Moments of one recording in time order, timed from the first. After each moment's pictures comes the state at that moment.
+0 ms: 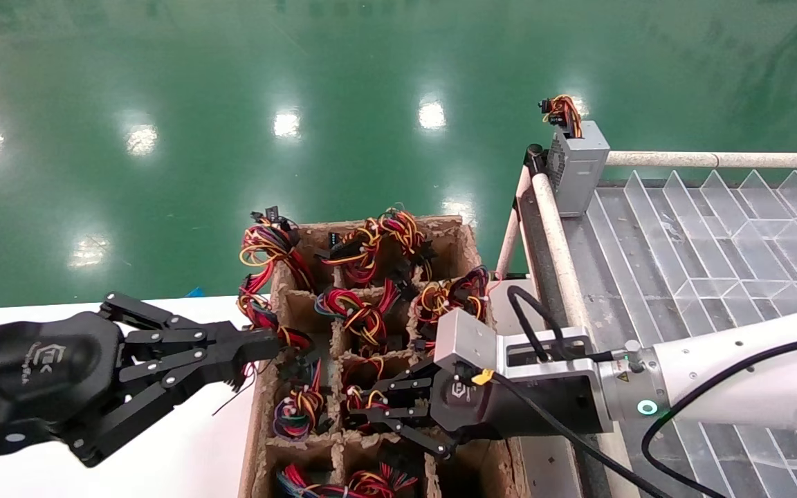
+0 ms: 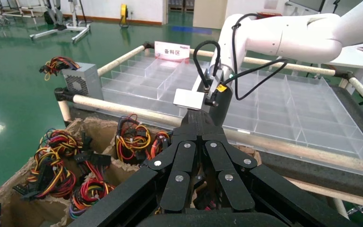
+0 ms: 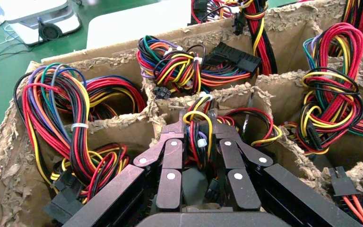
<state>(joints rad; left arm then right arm) -1.09 0.54 0.43 -1.22 0.60 1.40 -0.10 1.31 -1.00 -0.59 0.92 -1.25 -1.39 0.13</state>
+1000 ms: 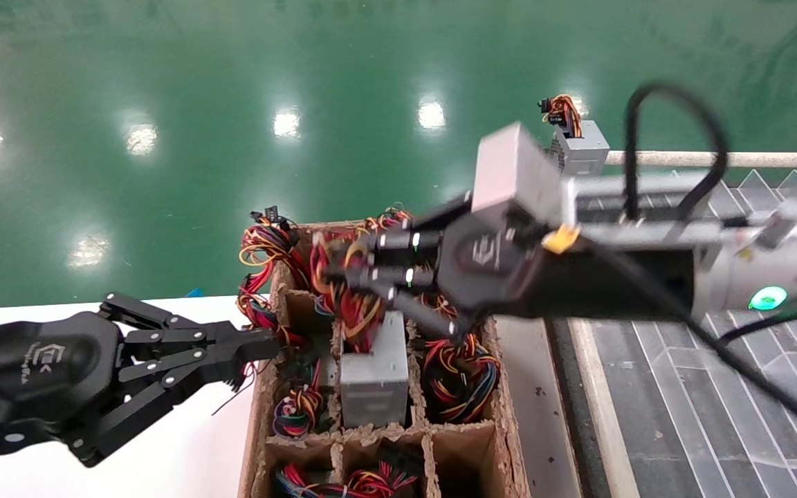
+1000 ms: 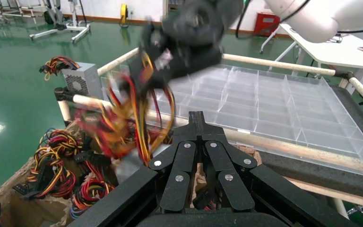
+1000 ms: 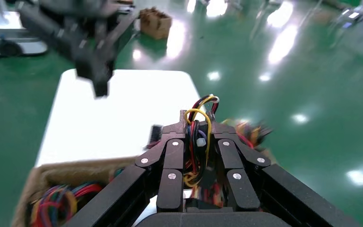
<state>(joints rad) -1.09 0.54 0.43 -1.22 0.60 1.40 -0.10 1.48 -0.88 -0.45 1.27 -1.16 -1.31 0.31</state>
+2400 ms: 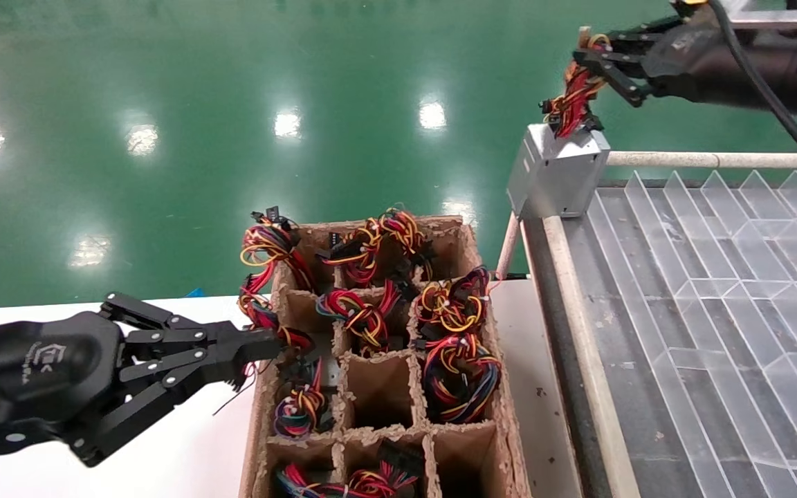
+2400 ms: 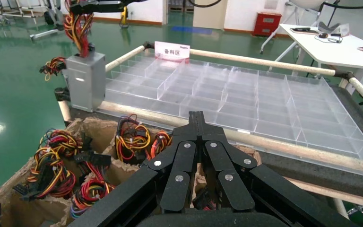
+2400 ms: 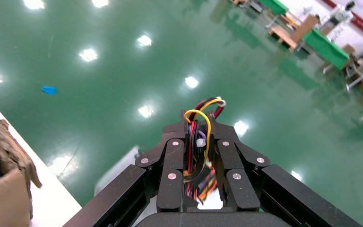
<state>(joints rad) -1.09 0.54 0.43 -1.22 0.60 1.40 -0.10 1.80 -0.88 -0.46 0.69 -1.53 -1.03 0.11</state>
